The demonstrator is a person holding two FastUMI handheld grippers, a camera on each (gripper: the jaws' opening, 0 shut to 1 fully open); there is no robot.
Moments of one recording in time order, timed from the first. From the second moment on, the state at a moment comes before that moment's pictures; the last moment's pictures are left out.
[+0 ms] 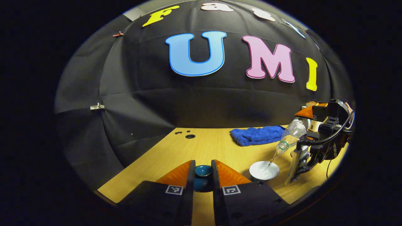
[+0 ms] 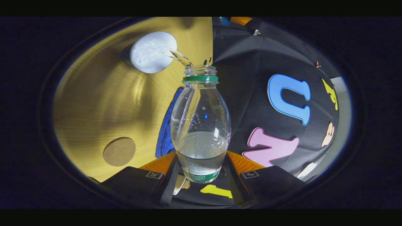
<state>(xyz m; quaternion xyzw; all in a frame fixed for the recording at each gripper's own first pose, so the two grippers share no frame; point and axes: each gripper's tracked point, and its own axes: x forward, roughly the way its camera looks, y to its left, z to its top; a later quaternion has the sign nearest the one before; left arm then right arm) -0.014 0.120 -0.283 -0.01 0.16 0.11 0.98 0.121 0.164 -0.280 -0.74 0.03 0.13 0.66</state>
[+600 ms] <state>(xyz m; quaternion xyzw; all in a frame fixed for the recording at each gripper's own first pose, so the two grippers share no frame) -0.018 0.121 -0.283 -0.02 0.16 0.11 0.98 0.124 0.172 -0.266 -0.78 -0.02 0.11 0.62</state>
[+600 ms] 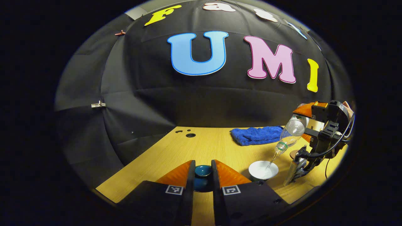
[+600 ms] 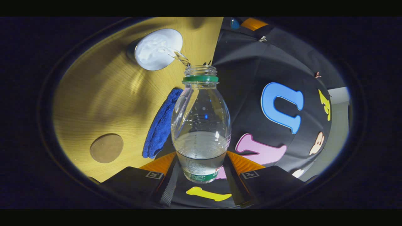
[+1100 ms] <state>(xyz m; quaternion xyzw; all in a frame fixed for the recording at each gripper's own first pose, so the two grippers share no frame) -0.020 0.125 -0.285 -0.02 0.16 0.11 0.98 0.132 0.187 -0.248 -0.79 -0.08 0.09 0.60</state>
